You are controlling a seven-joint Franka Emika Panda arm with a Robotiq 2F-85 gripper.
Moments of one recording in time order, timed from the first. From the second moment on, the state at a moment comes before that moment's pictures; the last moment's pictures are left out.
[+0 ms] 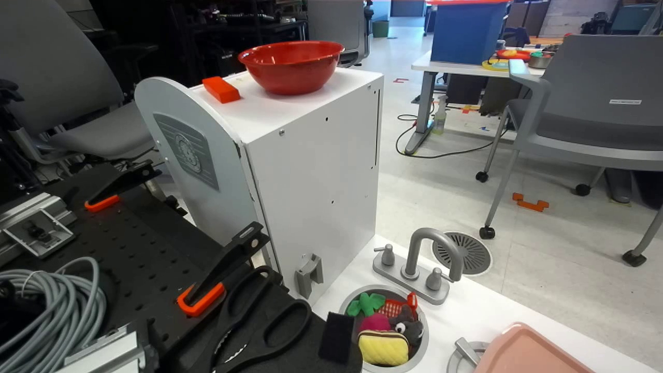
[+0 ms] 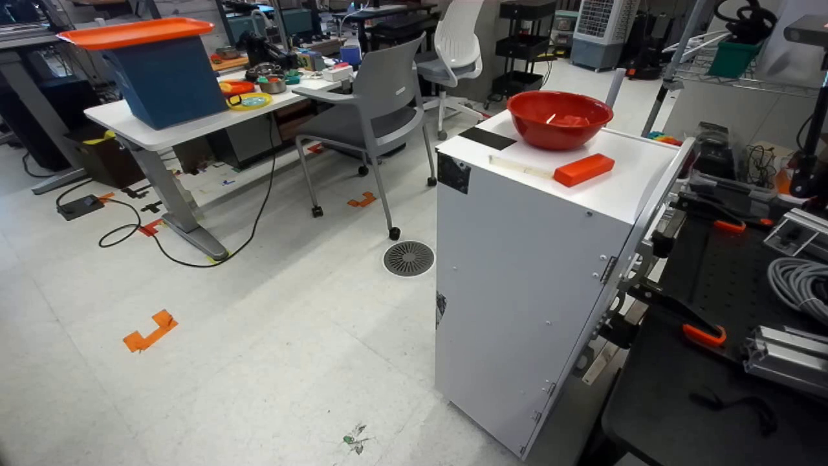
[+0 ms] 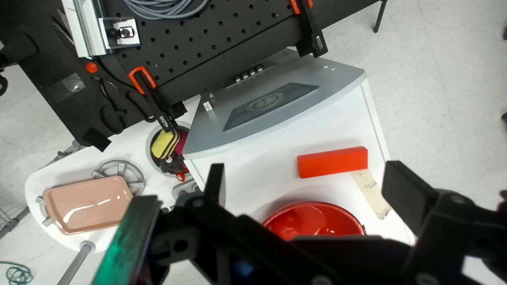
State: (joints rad) arm -0.07 -0.66 0.10 -2.64 0.13 2.03 0.35
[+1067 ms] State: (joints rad) arm -0.14 -0.58 0.10 -2.64 0.07 2.03 0.43
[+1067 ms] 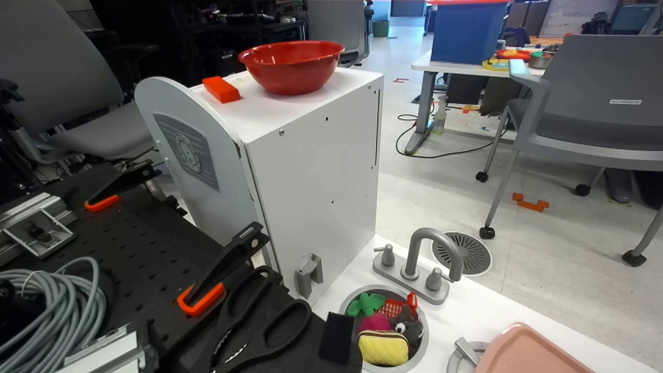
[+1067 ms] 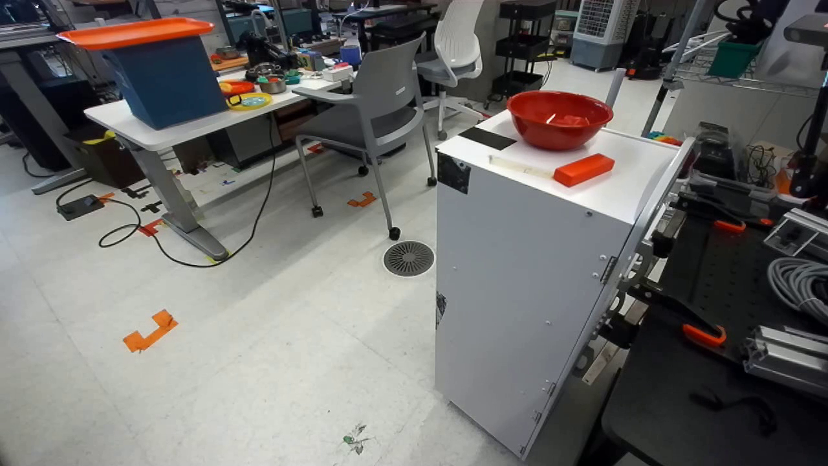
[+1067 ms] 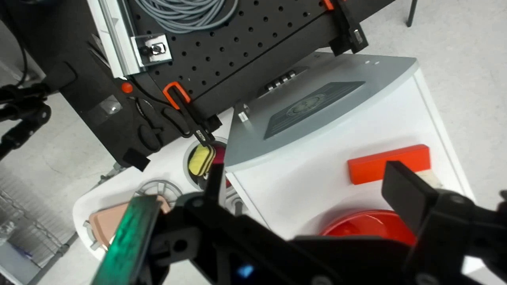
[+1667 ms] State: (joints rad) arm -0.12 -0.42 0.12 -2.58 0.00 2.03 0.49
